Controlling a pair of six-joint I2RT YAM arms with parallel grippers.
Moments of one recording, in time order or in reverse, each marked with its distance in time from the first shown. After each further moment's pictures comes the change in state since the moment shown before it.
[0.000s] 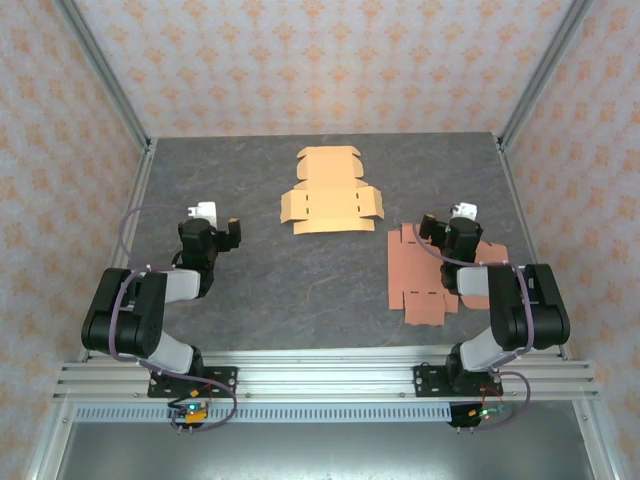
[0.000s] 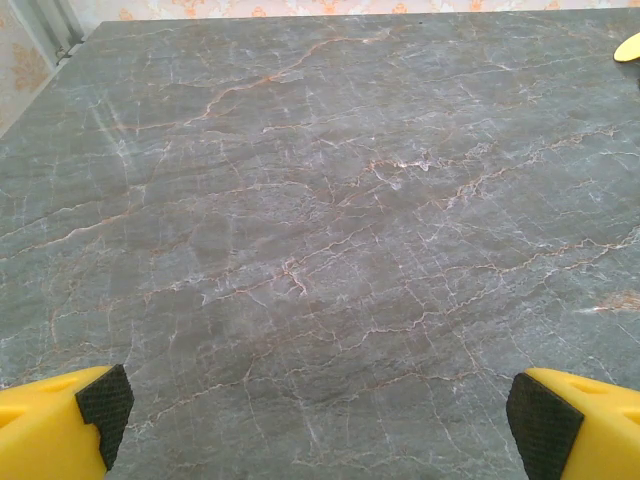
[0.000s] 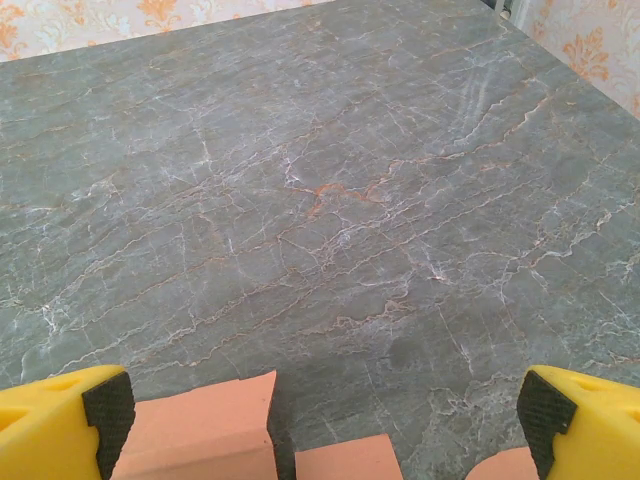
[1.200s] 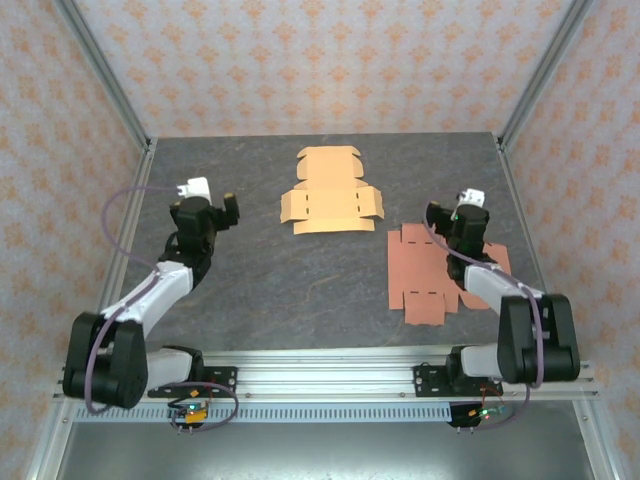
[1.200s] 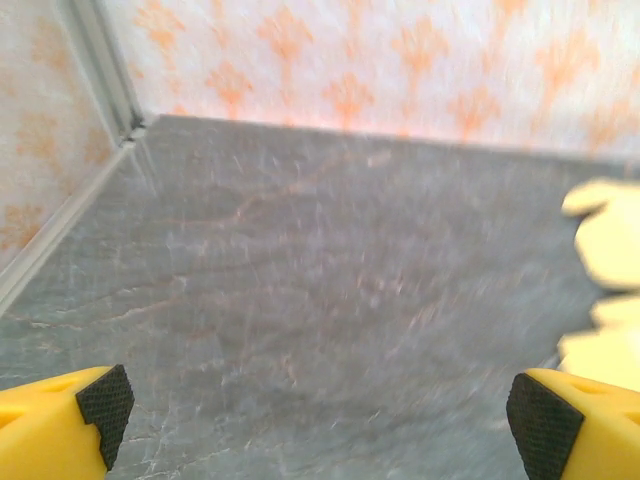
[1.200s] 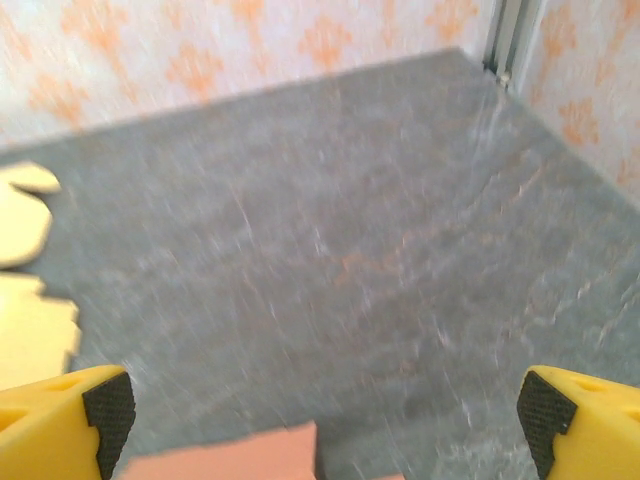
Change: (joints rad) left arm -0.079 -0.296 0.237 -0.465 -0.154 -0.158; right arm 0.001 -0.227 0.129 -0.304 -0.019 0.036
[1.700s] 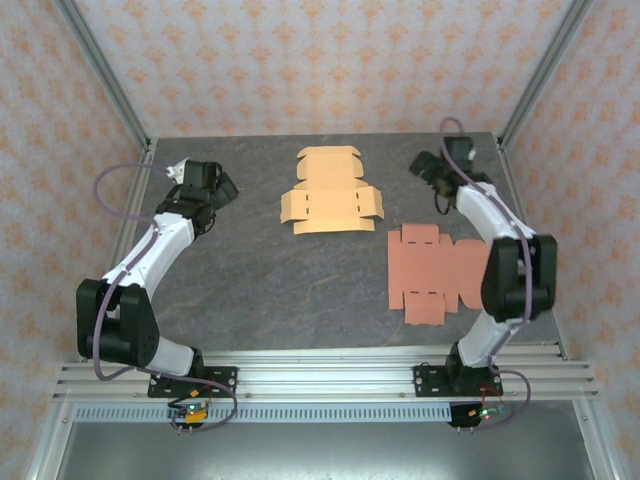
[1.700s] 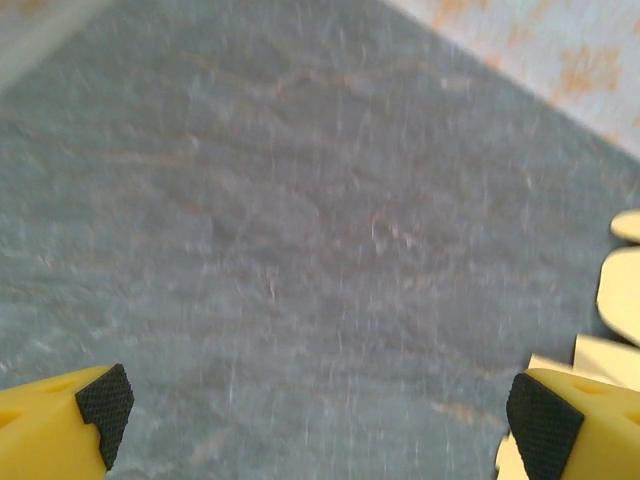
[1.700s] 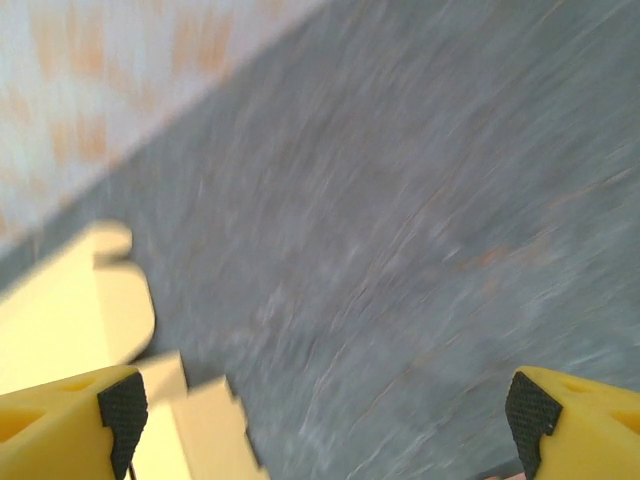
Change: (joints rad) left arm 0.021 0.244 0.420 -0.600 0.031 -0.456; right arm 0.080 0.467 0.798 -0.742 -0.114 0.386
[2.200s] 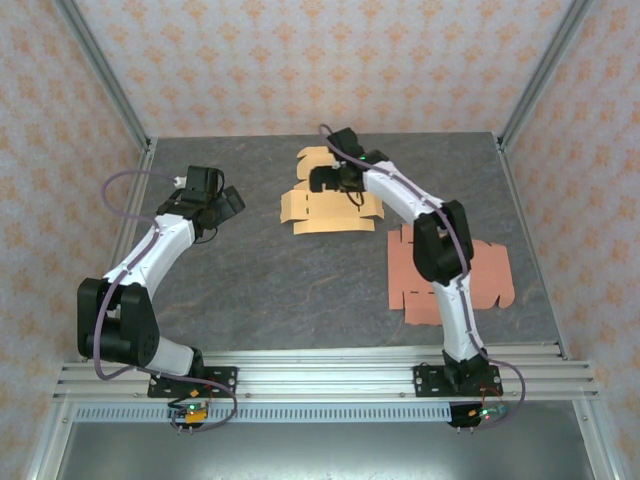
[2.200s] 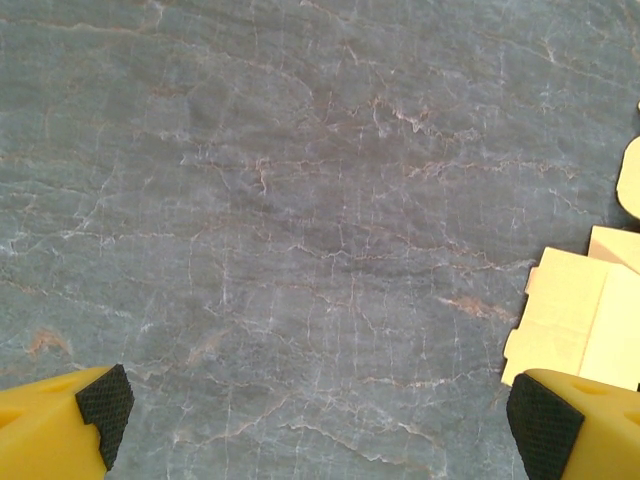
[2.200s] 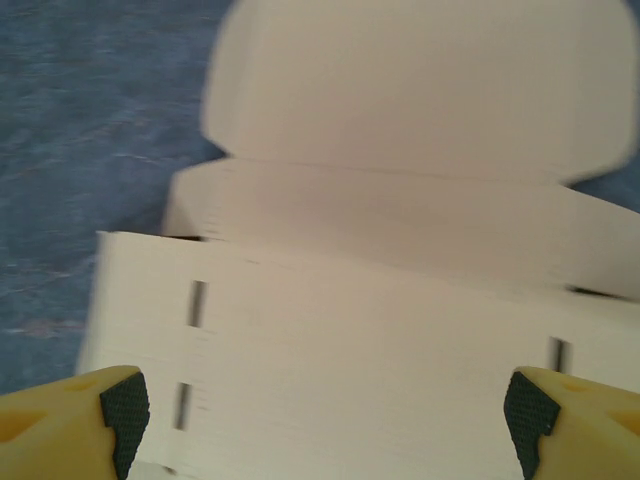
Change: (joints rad) left arm 0.007 0.001 -0.011 -0.113 0.134 -0.005; right arm 0.428 0.483 0.643 -0.303 -0.064 -0.237
